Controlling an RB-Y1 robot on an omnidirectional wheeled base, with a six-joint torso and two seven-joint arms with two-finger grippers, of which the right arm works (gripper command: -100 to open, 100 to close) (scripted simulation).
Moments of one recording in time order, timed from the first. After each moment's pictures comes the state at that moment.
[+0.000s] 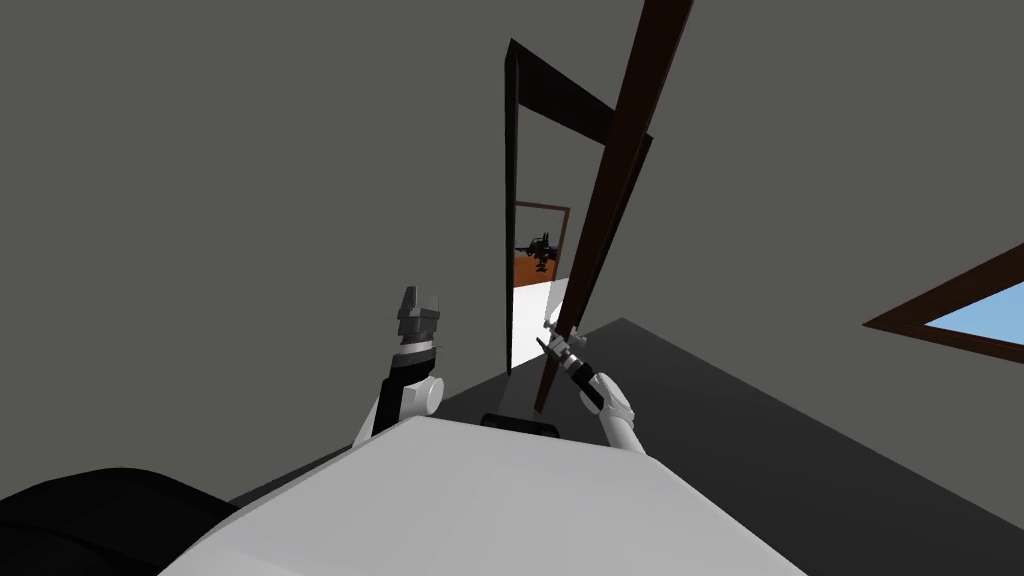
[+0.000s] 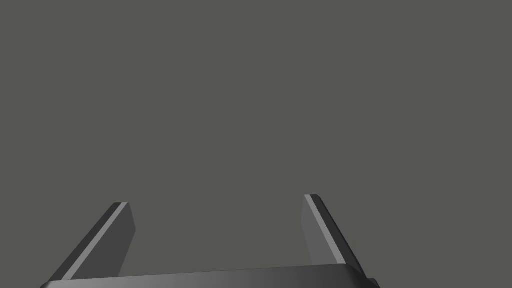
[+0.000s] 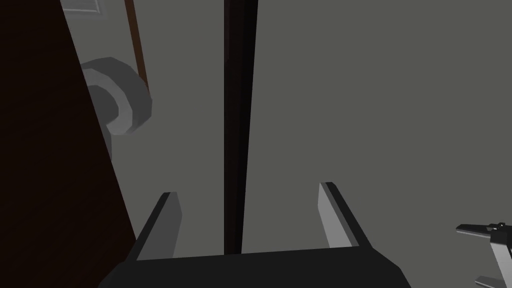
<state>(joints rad) -0.11 -0.06 -0.19 -1.05 1.10 -0.96 0.63</state>
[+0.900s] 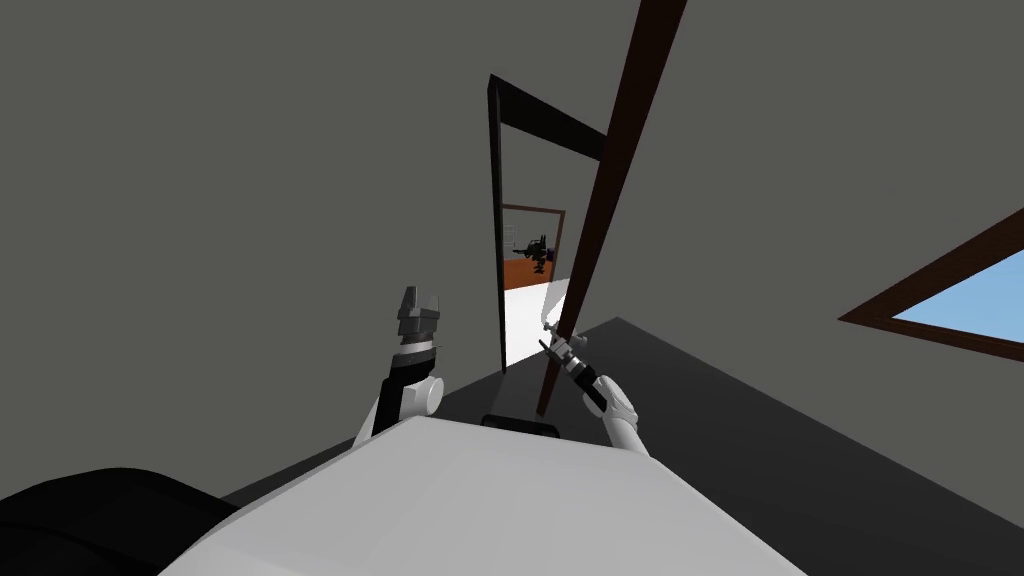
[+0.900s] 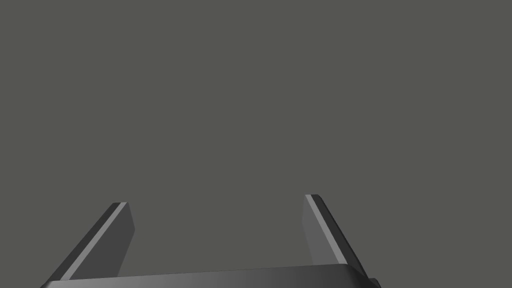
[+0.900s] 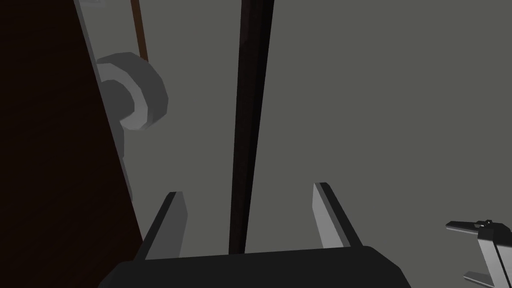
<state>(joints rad) -0.12 -0.07 -0.22 -0.99 1.09 -1.02 0.67</state>
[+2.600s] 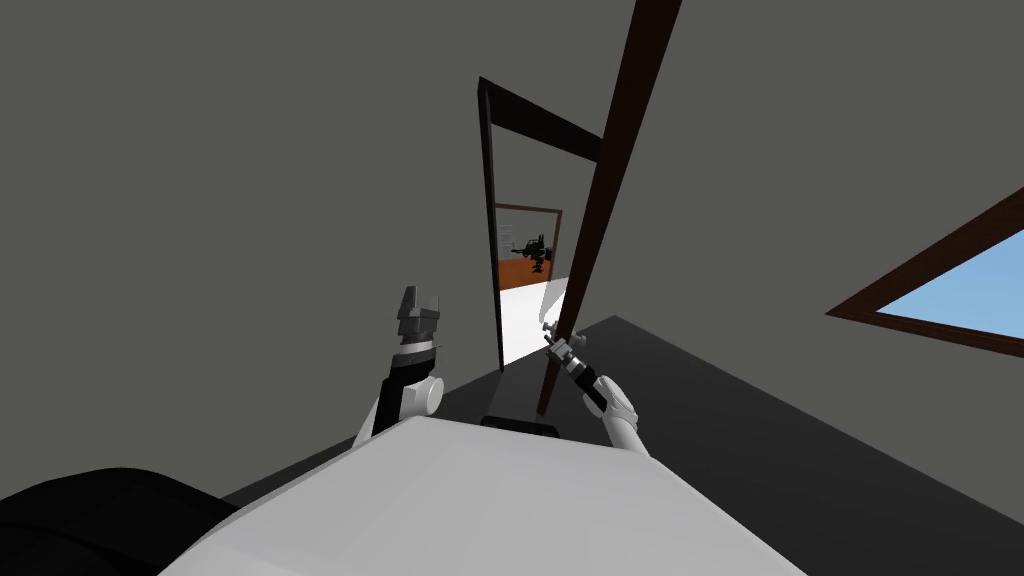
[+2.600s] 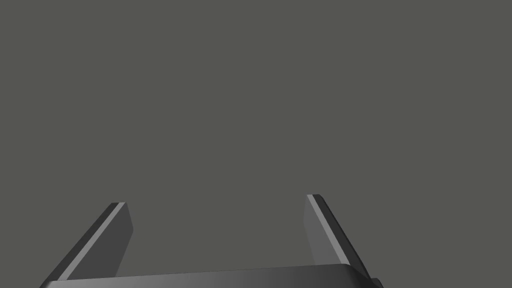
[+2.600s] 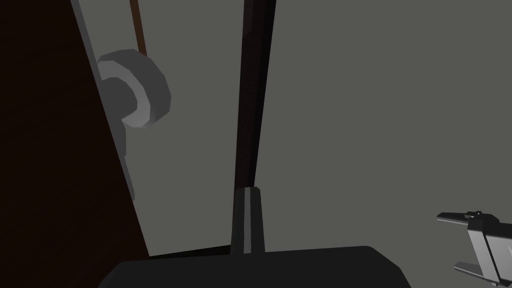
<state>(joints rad) -0.12 -0.07 -0.23 -0.97 1.09 -1.06 0.68</state>
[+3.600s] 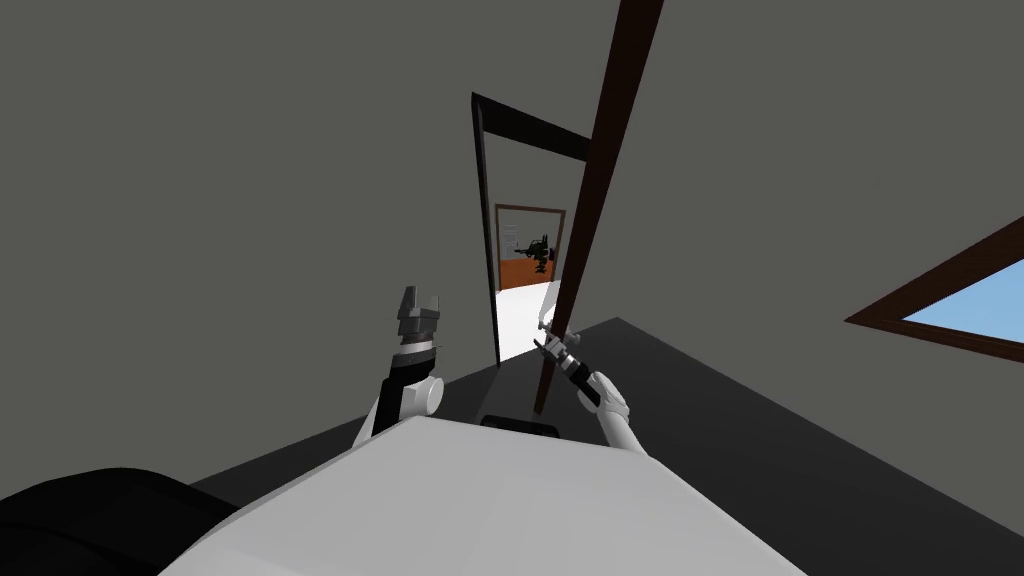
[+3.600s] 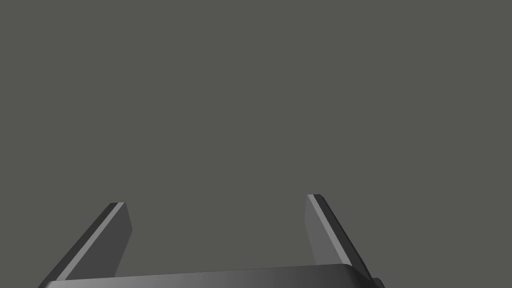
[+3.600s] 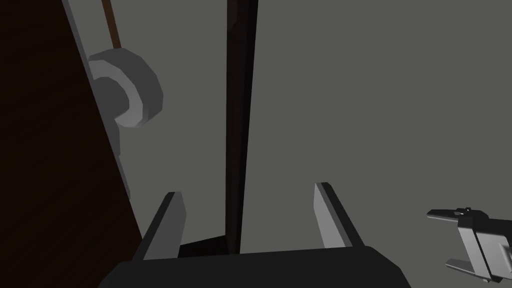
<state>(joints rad) -0.16 -0.07 -0.19 -0.93 1.08 -1.06 0.69</state>
